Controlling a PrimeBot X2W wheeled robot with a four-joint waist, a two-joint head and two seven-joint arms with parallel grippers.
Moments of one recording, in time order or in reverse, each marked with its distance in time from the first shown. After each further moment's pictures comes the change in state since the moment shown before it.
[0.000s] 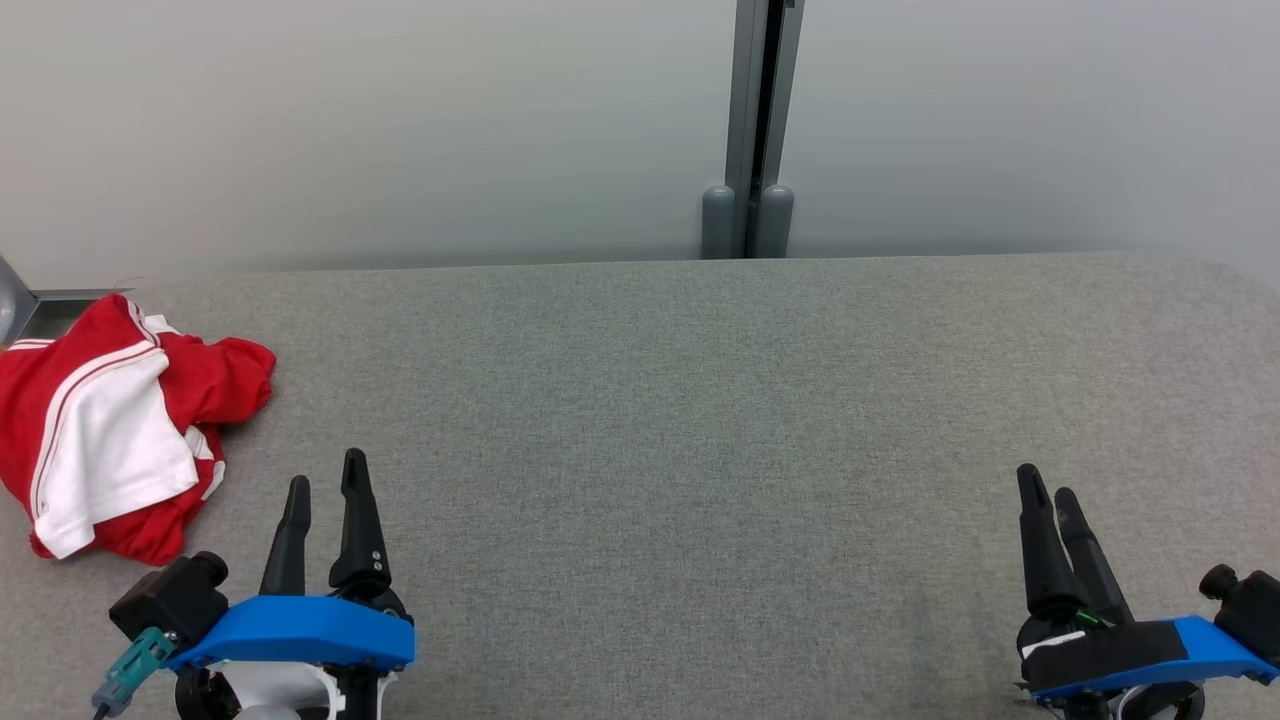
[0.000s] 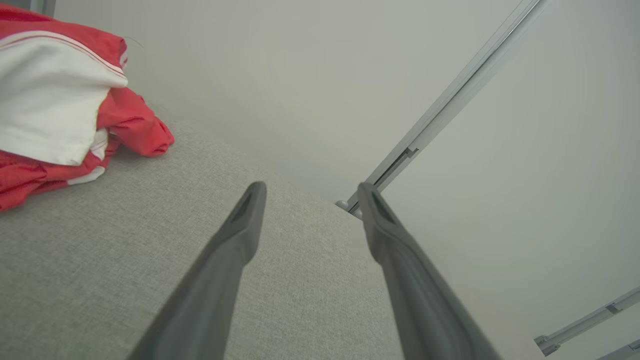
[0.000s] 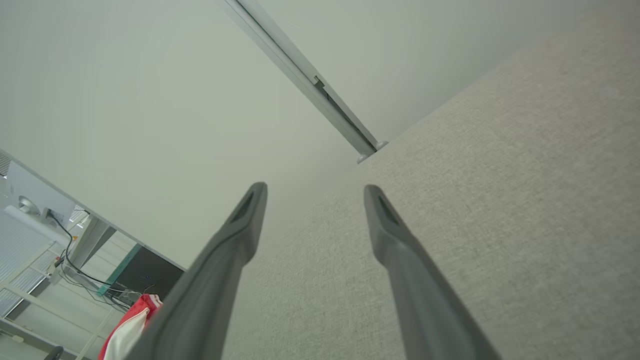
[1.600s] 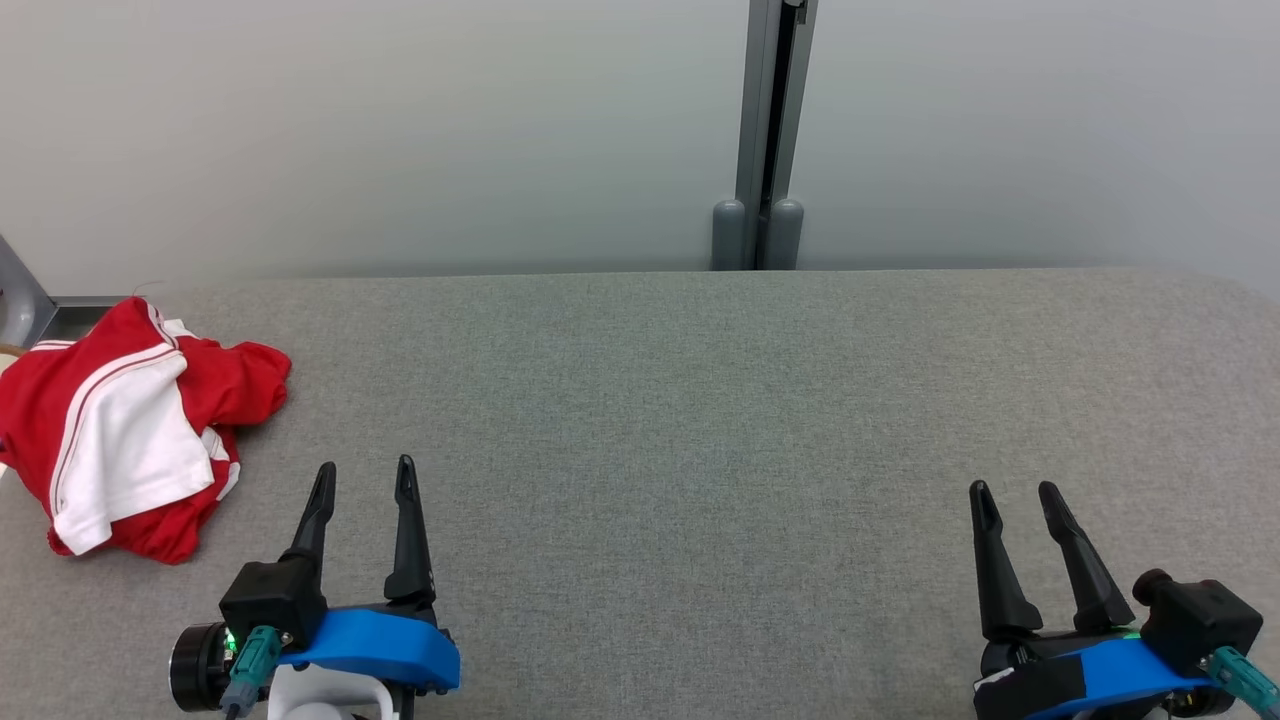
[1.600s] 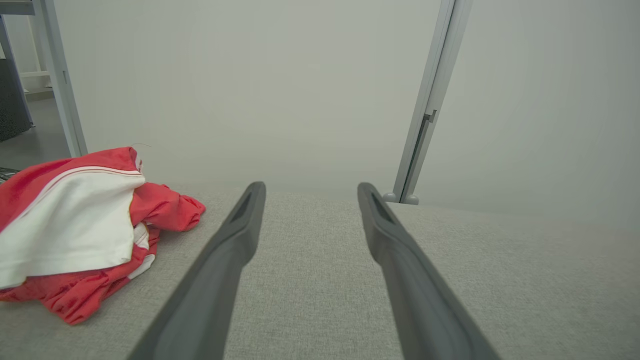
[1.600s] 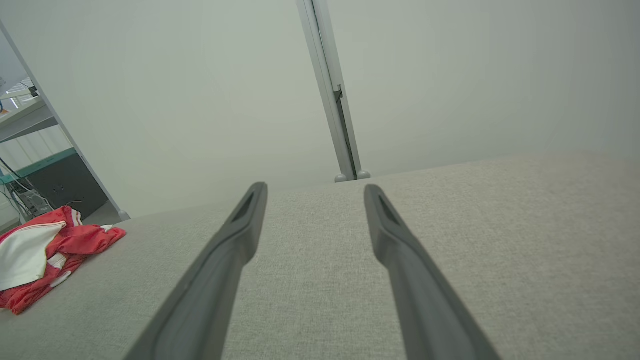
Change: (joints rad) left arm -0.015 0.017 -0.074 0.070 0.451 0.055 -0.112; right arm 0.018 -0.002 0.037 0.004 -0.490 0.000 -0.110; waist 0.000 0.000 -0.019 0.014
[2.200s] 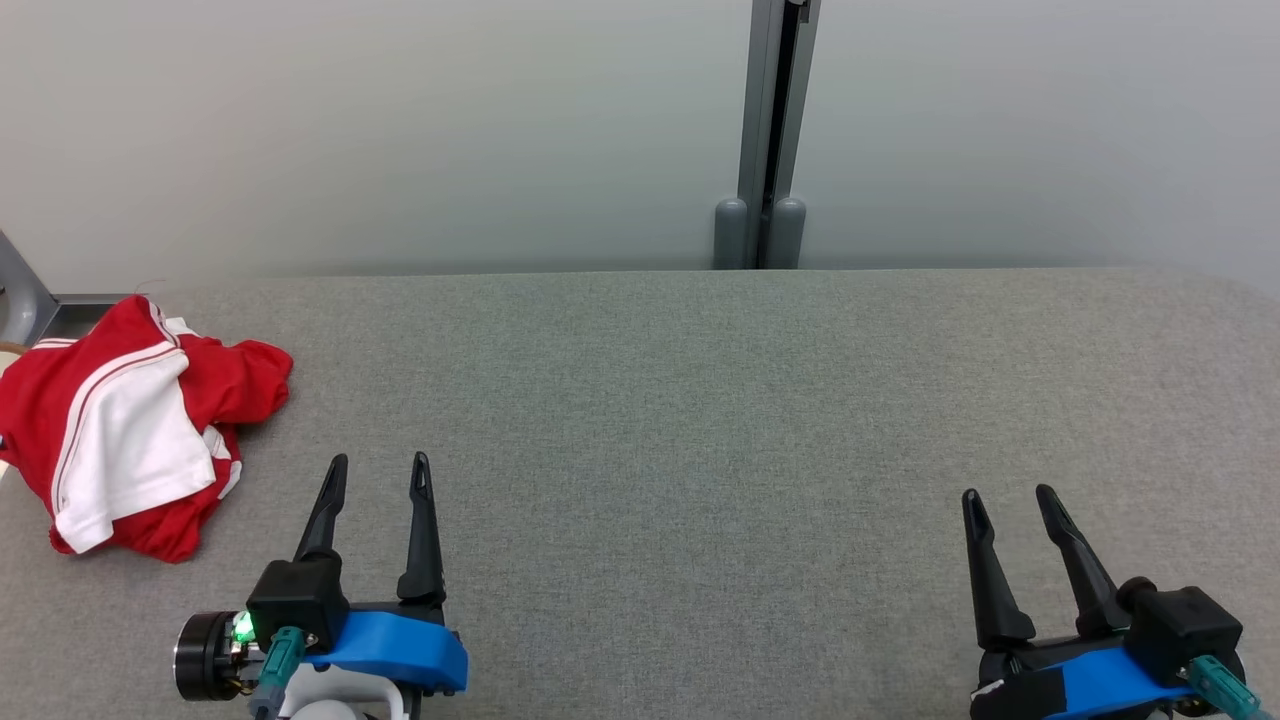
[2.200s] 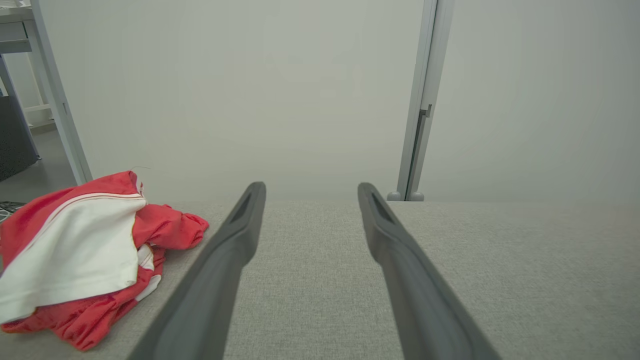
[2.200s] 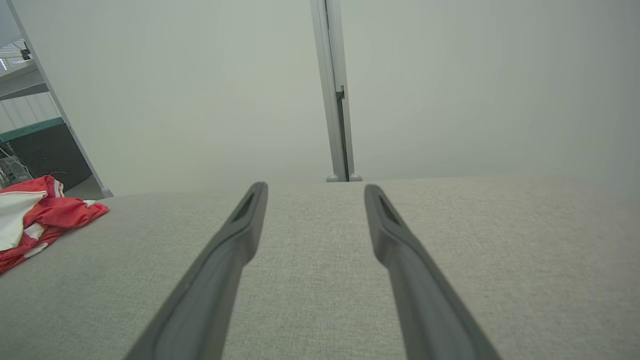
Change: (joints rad) left arm -0.008 0.005 -0.021 0.008 0.087 0.015 -0.026; right arm 0.005 -0.001 -0.001 0.011 -0.121 0.001 -0.033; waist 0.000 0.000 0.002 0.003
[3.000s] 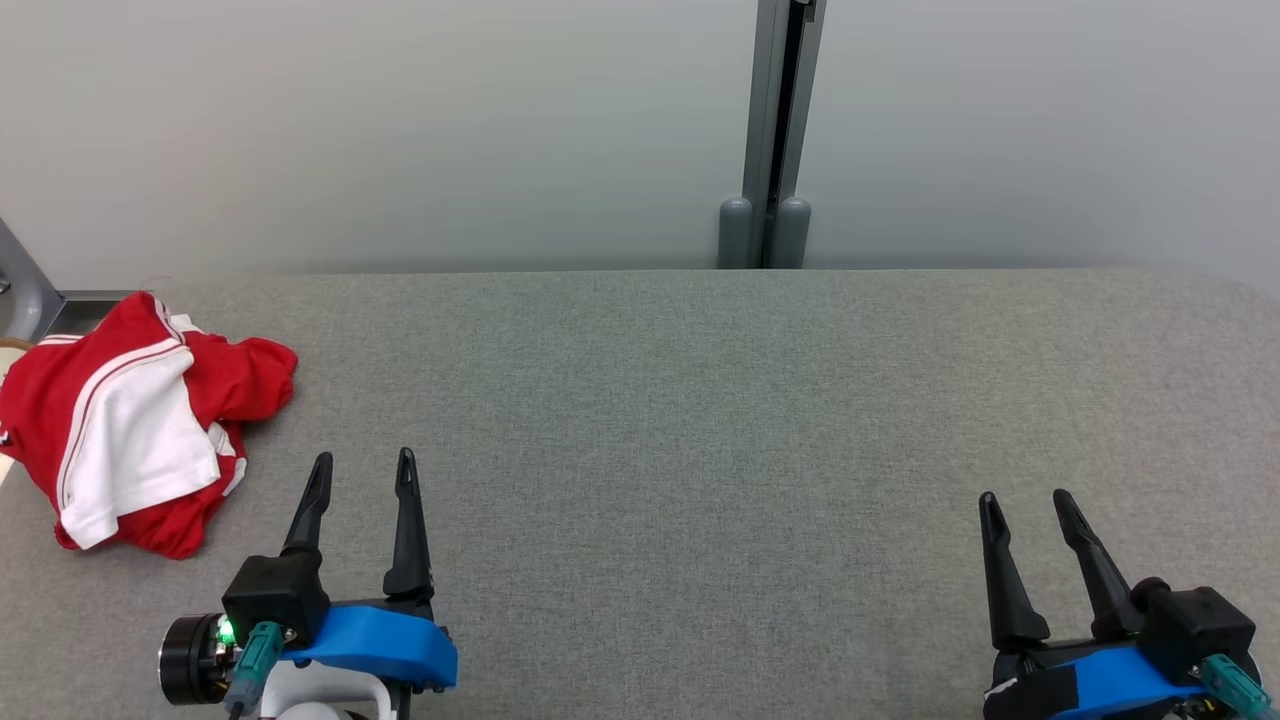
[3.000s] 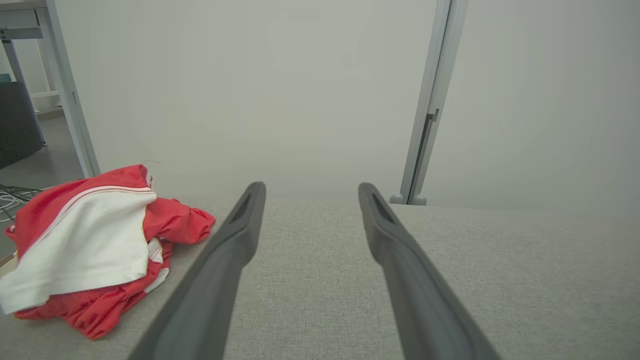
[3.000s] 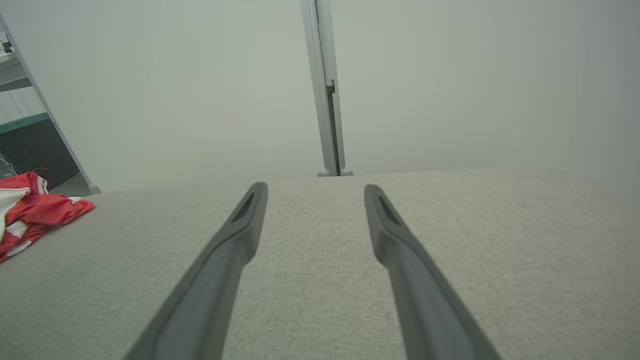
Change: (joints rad) left arm 0.021 0.013 0.002 -0.072 -0.043 0.018 0.059; right arm 0.001 -0.001 -0.032 0.012 -0.011 0.000 0.011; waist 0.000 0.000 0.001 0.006
